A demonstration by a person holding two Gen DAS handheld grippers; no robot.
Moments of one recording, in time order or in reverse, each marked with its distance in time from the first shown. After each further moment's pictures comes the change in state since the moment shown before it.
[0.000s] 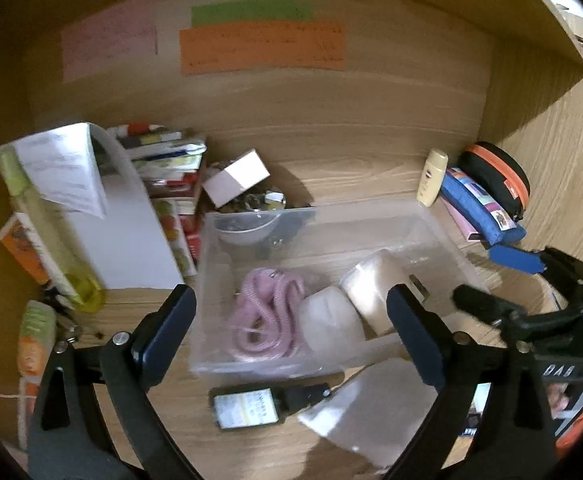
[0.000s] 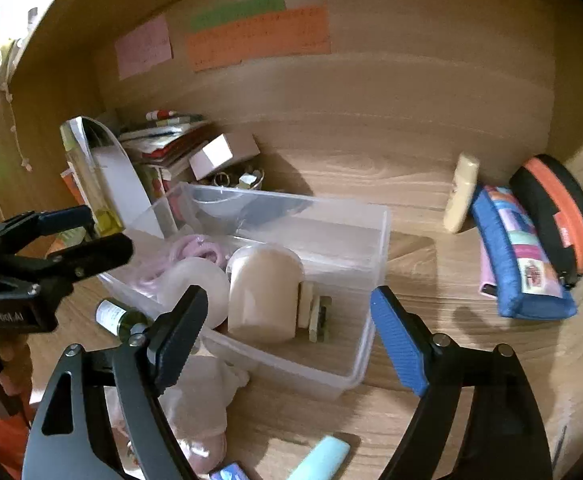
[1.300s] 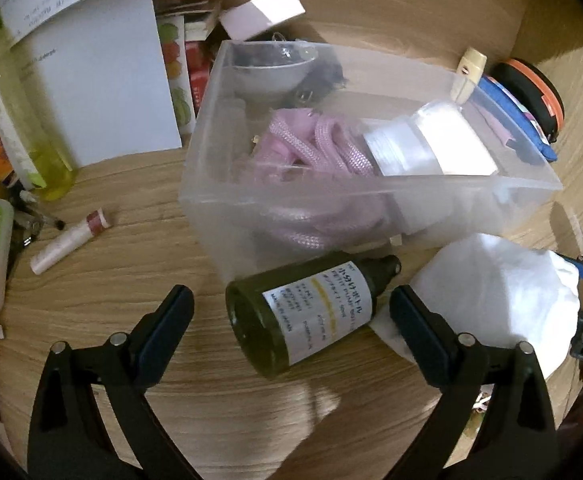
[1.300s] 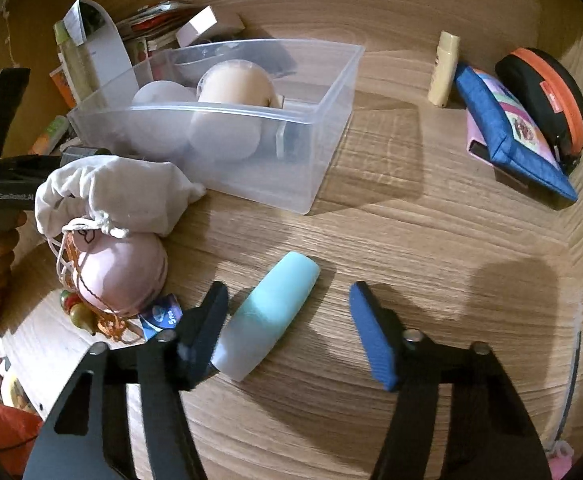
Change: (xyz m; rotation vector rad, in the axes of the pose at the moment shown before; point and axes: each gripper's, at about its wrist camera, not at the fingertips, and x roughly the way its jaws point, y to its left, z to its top) left arm 0.056 0.033 -0.079 -0.038 0.298 -0.037; right arm 0.010 -0.023 -0.096 -0.057 0.279 -0.031
